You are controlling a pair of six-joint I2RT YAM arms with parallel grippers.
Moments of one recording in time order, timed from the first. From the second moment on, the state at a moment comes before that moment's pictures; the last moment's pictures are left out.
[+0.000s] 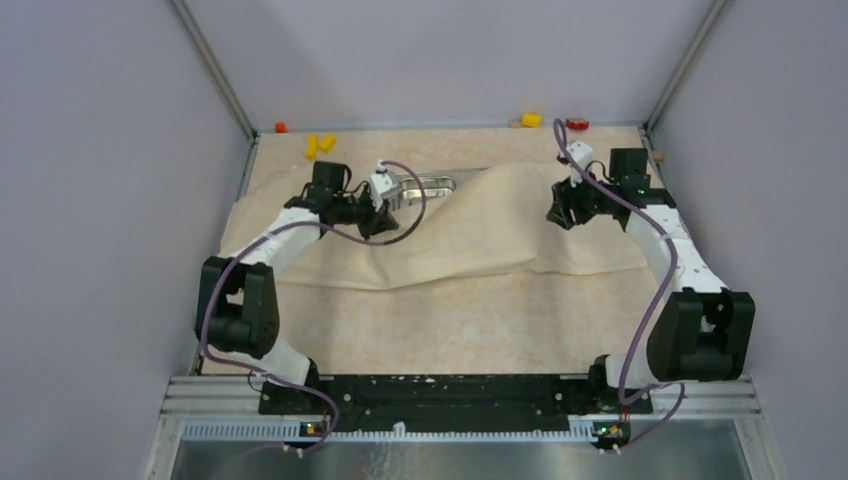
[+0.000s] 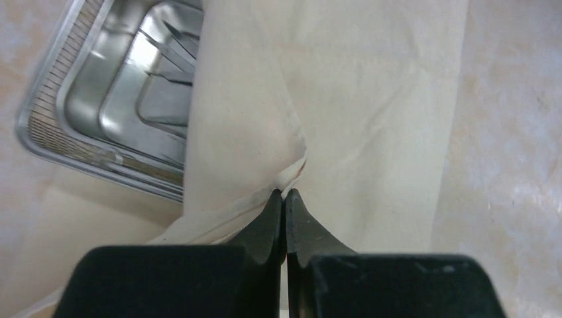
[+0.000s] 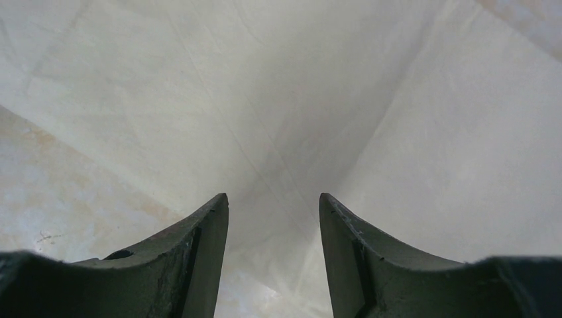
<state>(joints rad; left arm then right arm) -0.17 1.65 1.19 -0.32 0.87 0.58 -0.04 1.42 1.12 -0.56 -0.56 -0.46</state>
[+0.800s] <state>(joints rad) -0.27 1.35 0.85 -0.29 0.66 0.67 0.43 1.84 1.46 -0.46 -0.25 -0.96</state>
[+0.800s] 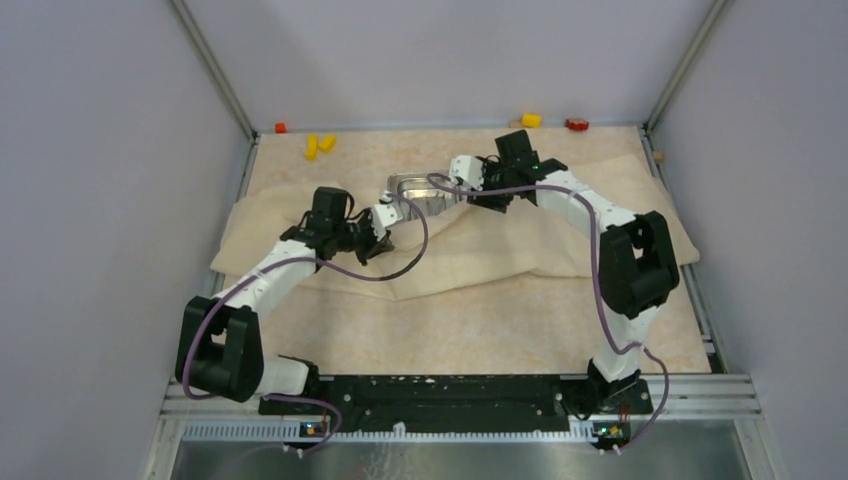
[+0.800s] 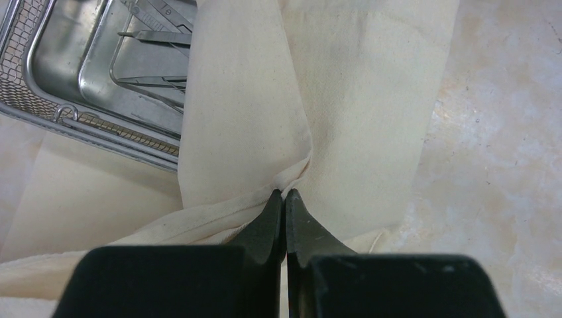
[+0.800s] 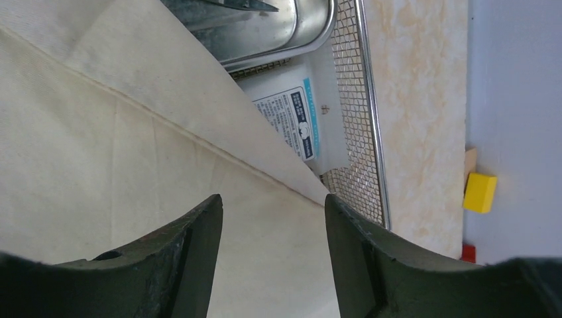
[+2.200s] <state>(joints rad) -0.32 1.08 0.87 -0.64 0.48 0.74 0.60 1.36 1.14 -0.70 -0.10 -1.05</state>
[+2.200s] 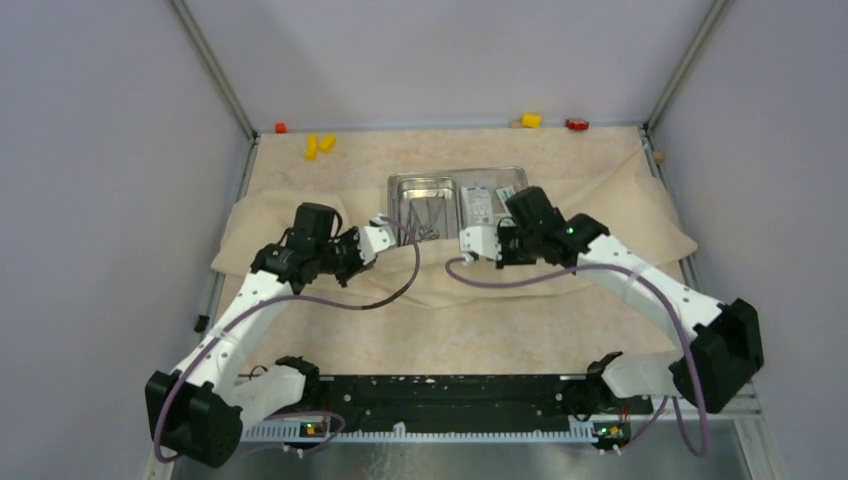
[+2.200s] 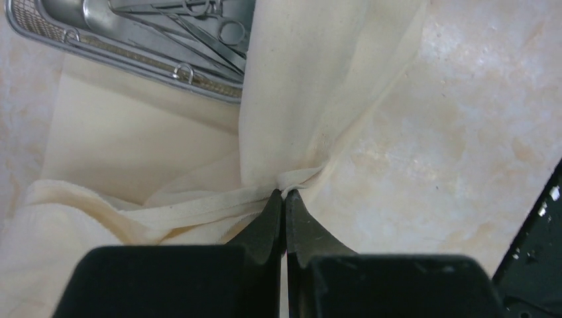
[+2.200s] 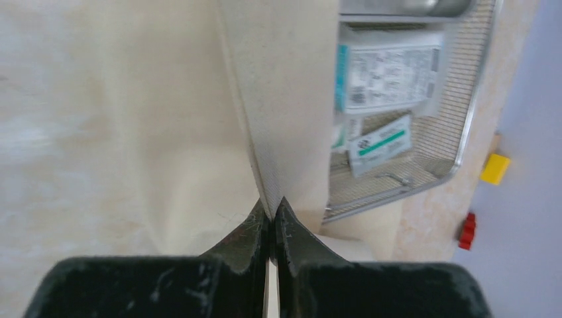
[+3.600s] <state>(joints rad) -0.04 1.67 1.25 -0.72 0.13 0.30 0.83 1.18 0.91 -0.79 -0.22 -0.69</state>
